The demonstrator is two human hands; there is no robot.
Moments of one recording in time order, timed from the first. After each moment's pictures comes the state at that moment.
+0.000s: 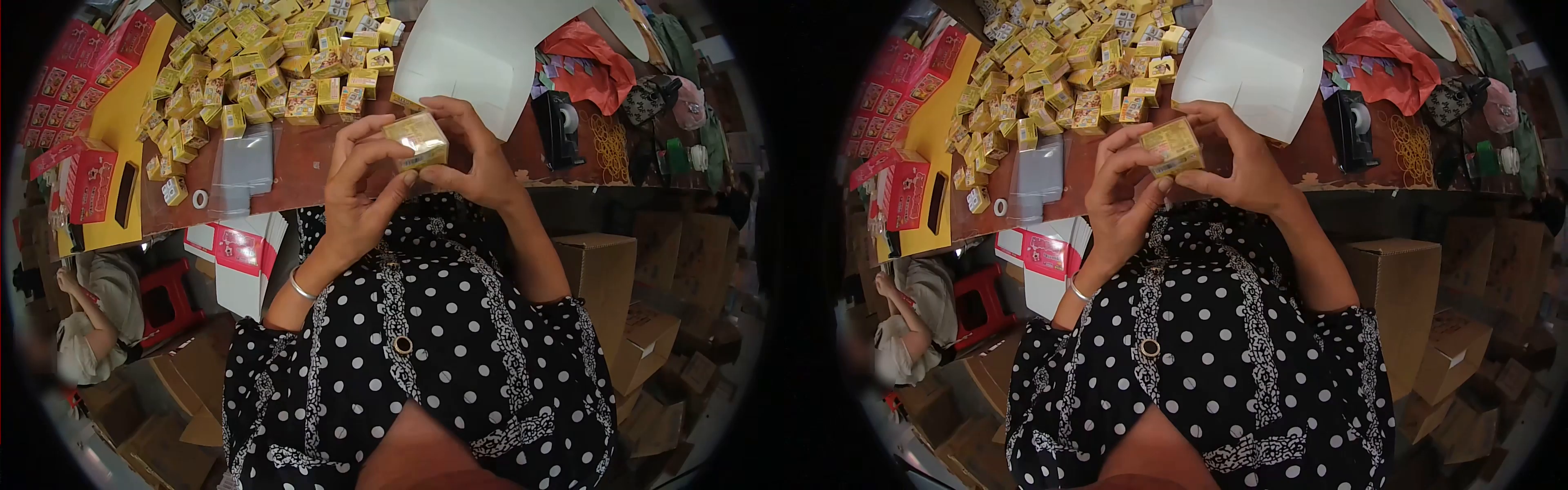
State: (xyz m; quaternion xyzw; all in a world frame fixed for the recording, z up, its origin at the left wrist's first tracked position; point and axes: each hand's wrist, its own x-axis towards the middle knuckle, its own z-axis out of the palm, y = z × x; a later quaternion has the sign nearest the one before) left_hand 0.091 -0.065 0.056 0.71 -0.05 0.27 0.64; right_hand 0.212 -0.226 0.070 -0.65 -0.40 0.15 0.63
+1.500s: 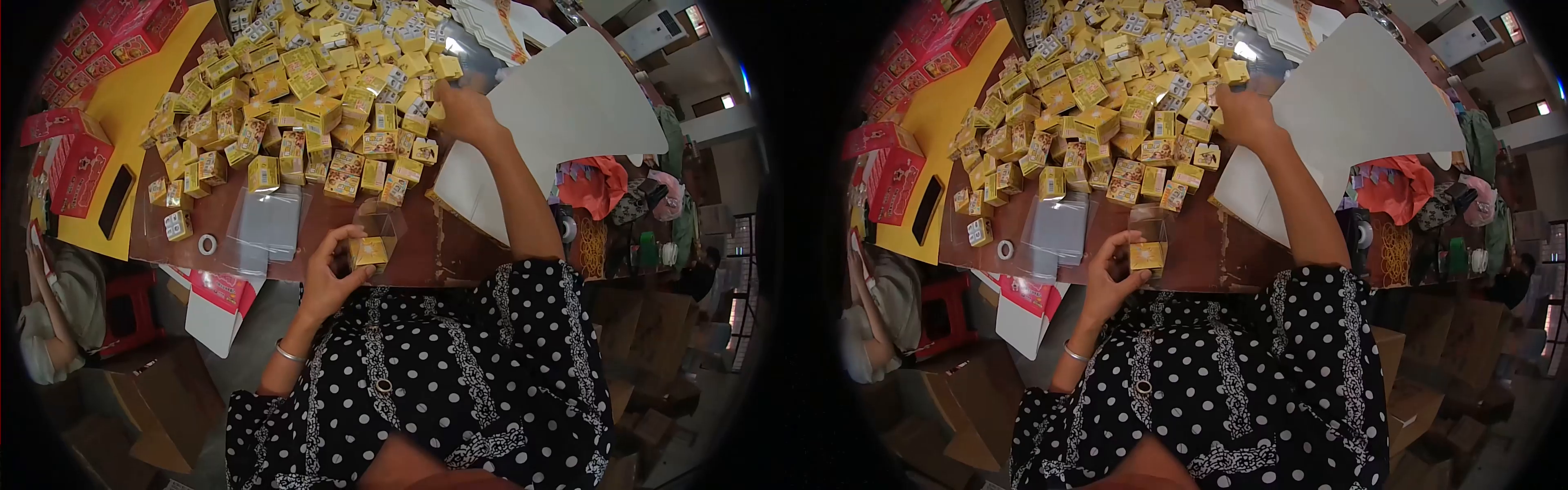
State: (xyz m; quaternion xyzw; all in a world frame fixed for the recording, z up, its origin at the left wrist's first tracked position) left_hand 0.060 0.019 -0.017 0.58 0.16 0.12 0.79; right_hand 0.412 -0.052 0.067 -0.90 -0.42 0.04 -0.05
